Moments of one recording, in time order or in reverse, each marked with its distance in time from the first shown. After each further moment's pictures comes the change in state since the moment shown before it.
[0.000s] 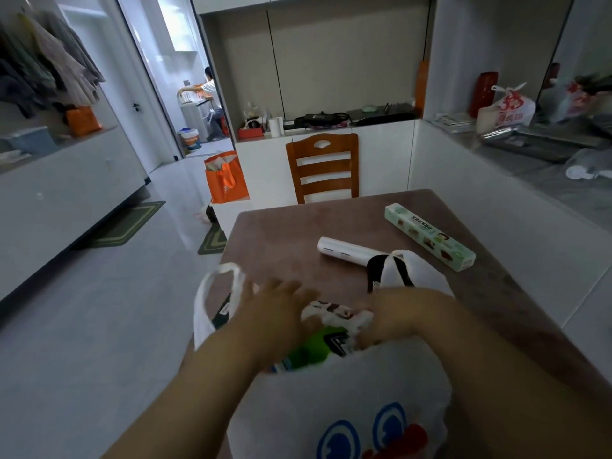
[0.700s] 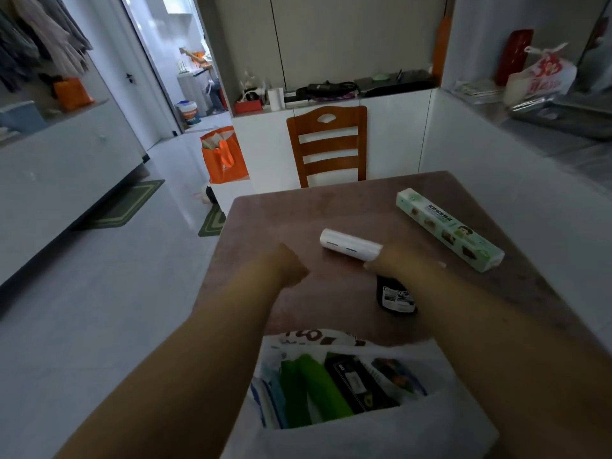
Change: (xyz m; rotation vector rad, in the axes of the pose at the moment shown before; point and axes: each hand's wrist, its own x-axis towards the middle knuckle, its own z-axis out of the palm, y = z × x) left_hand 0.158 -0.034 0.001 -0.168 -0.147 -0.356; right_hand 0.170 0.062 -0.043 0.250 0.363 0.396
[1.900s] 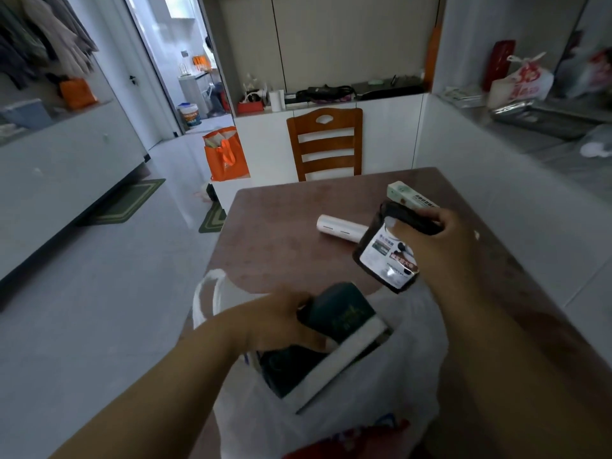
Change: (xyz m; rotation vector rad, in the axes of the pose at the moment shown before) left_hand -0.136 -0.031 0.043 -0.403 -0.352 0.311; right_hand -0.165 0.042 -0.020 1.126 0.498 -0.213
